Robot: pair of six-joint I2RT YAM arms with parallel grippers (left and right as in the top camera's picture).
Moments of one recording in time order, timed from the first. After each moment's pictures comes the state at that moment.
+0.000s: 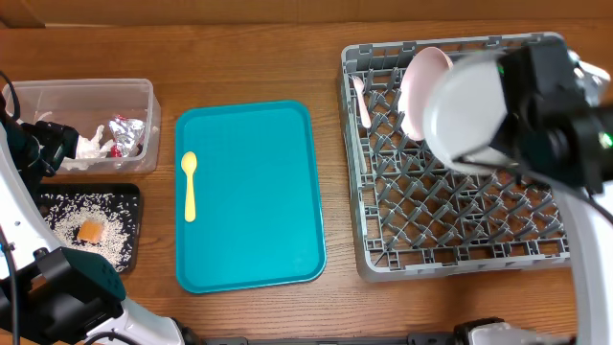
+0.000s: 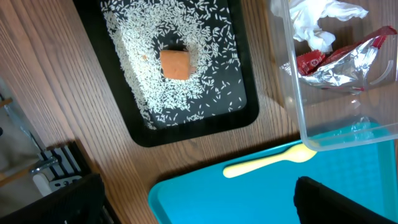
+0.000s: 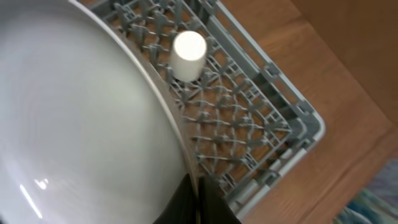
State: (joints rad) left arm 0.55 1.83 1.98 -1.67 -0.08 -0.76; right arm 0.19 1.41 1.86 -1.65 0.55 0.67
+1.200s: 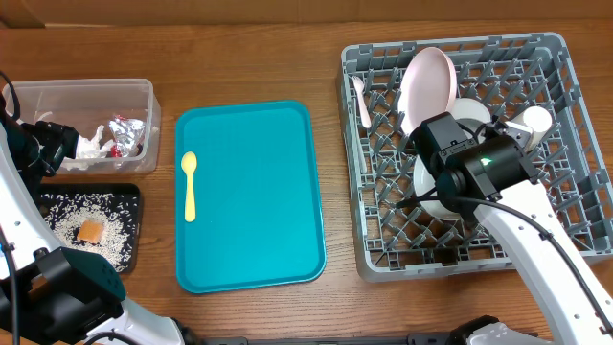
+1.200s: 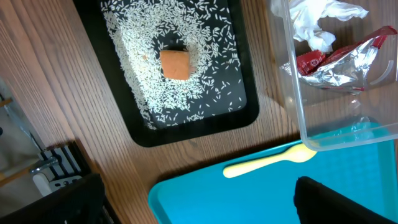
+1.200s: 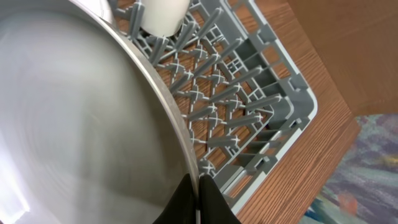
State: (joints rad) left arm 0.55 1.83 1.98 -1.67 -0.08 -0.76; right arm 0.39 1.38 1.33 -1.50 0.77 0.89
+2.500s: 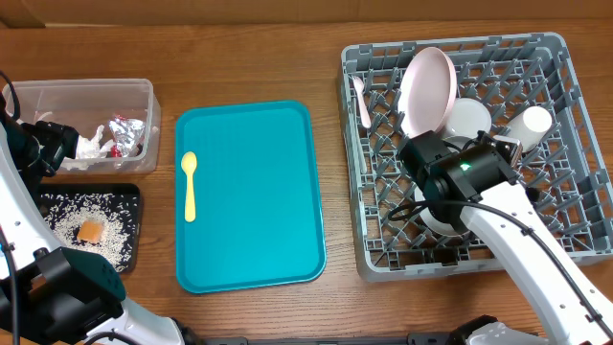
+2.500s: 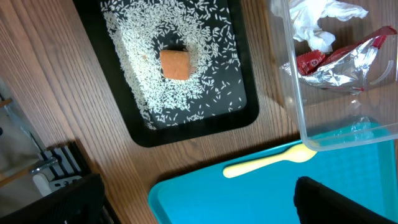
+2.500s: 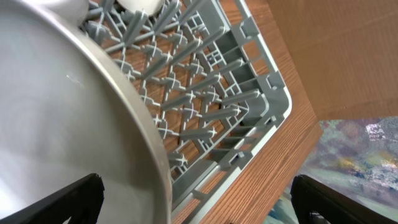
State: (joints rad) left arm 0.55 1.83 1.98 -1.67 -0.08 -0.76; right arm 0.43 1.39 1.24 -1.55 0.83 0.89
